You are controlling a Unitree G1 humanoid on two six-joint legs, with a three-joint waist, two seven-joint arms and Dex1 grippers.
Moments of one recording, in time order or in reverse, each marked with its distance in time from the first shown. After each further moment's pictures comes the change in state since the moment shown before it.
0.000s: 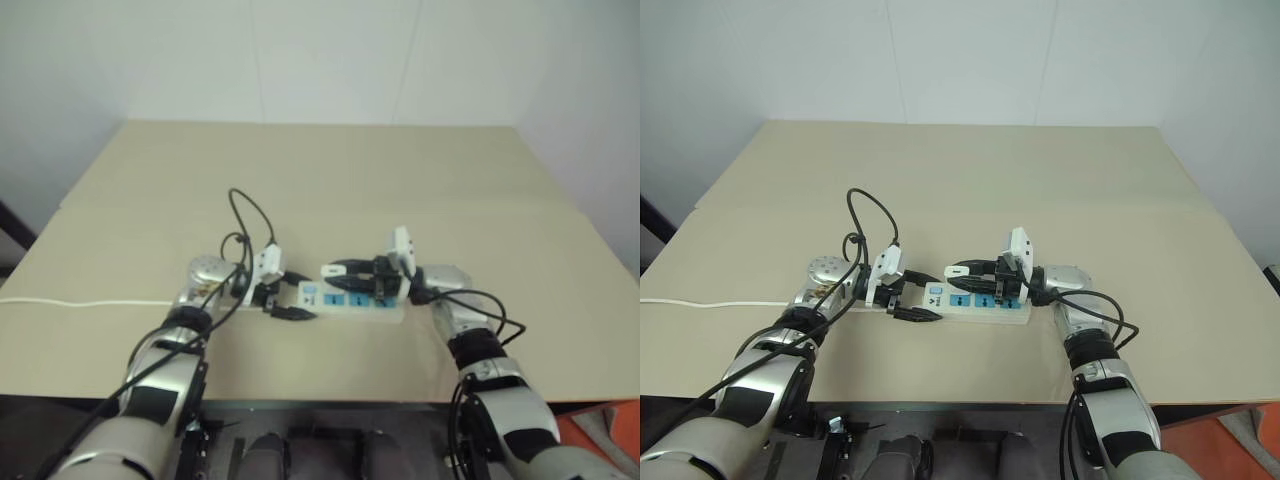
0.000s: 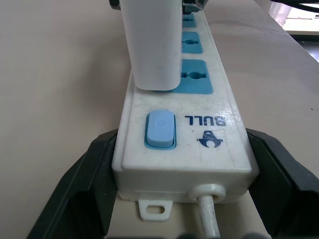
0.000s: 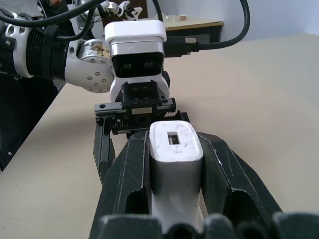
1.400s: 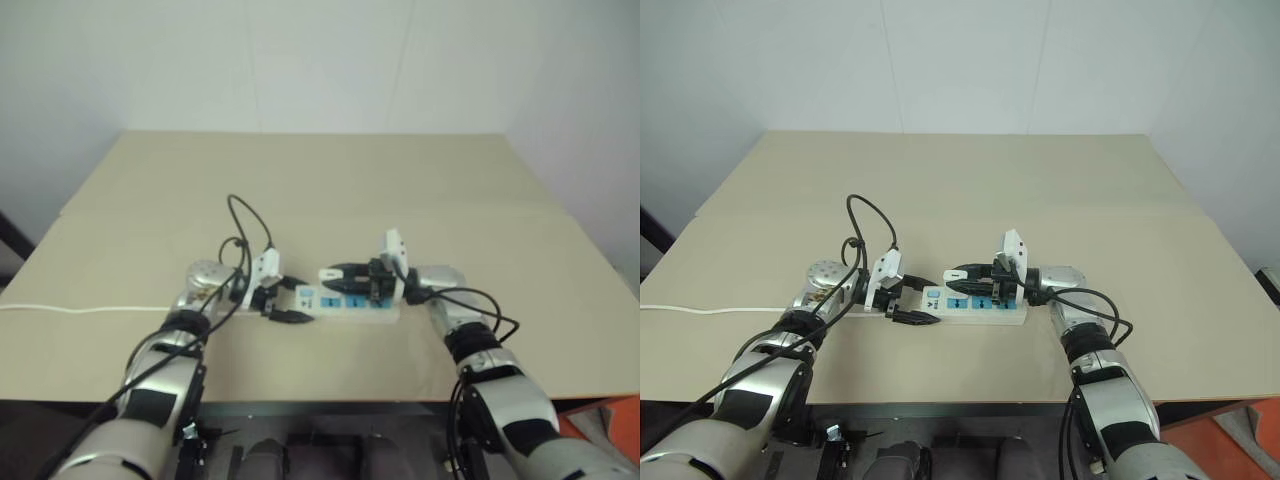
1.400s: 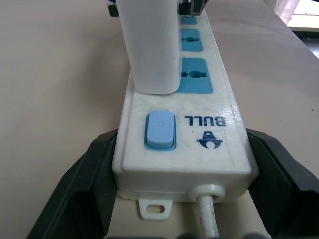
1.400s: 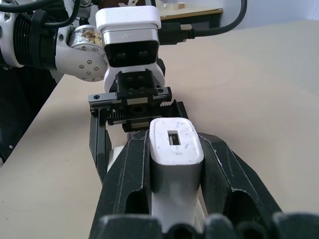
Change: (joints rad) left arm 0.018 0.008 -0.005 0.006 0.005 0.021 0.021; right arm -0.034 -0.008 0.066 0.128 0.001 -0.004 -0.018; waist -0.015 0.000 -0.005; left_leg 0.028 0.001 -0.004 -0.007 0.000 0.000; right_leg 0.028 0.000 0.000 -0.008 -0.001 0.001
